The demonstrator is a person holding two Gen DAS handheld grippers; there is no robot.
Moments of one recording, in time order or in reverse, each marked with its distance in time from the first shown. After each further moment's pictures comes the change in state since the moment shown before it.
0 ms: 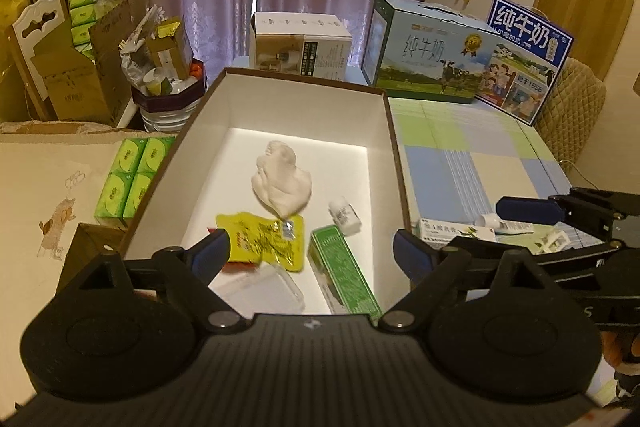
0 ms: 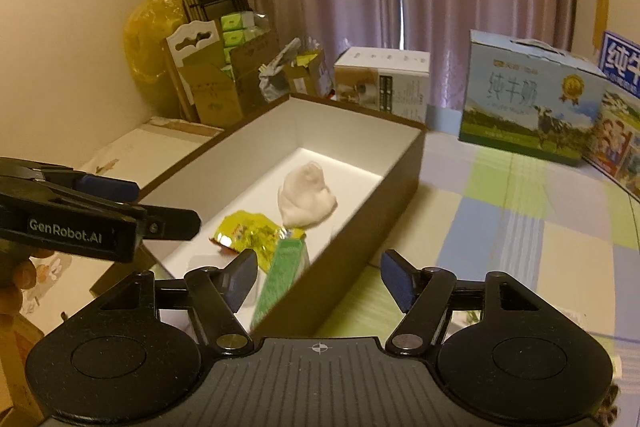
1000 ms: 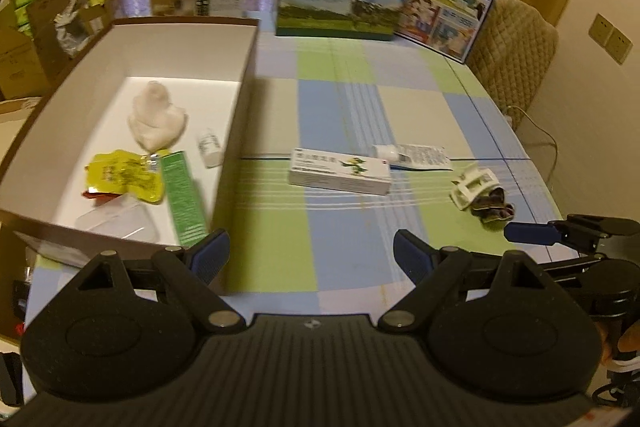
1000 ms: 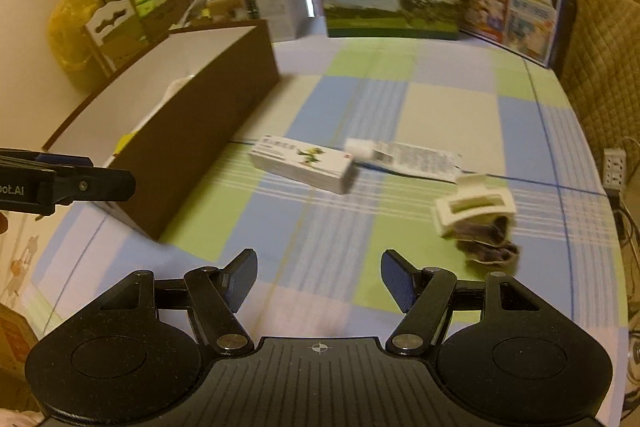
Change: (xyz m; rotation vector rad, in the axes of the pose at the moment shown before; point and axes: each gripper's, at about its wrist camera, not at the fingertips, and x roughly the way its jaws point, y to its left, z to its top) left arm 0.013 -0.132 -0.048 0.063 0.125 -0.113; right arm -0.084 -0.128 -0.107 0.211 0.152 -0.135
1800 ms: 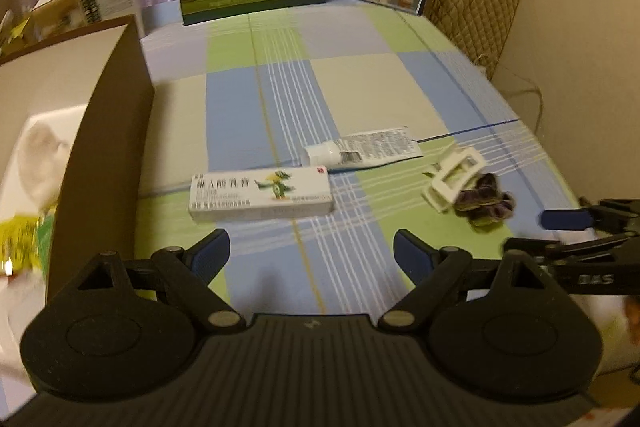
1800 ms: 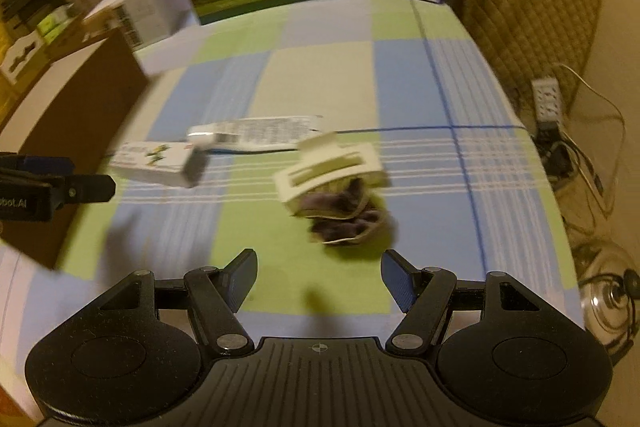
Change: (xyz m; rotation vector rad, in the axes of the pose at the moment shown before) left arm 0.115 -0.065 0.034 0.195 0.084 -0.060; right arm 0.018 -0.111 -0.009 0.212 0.053 -0.165
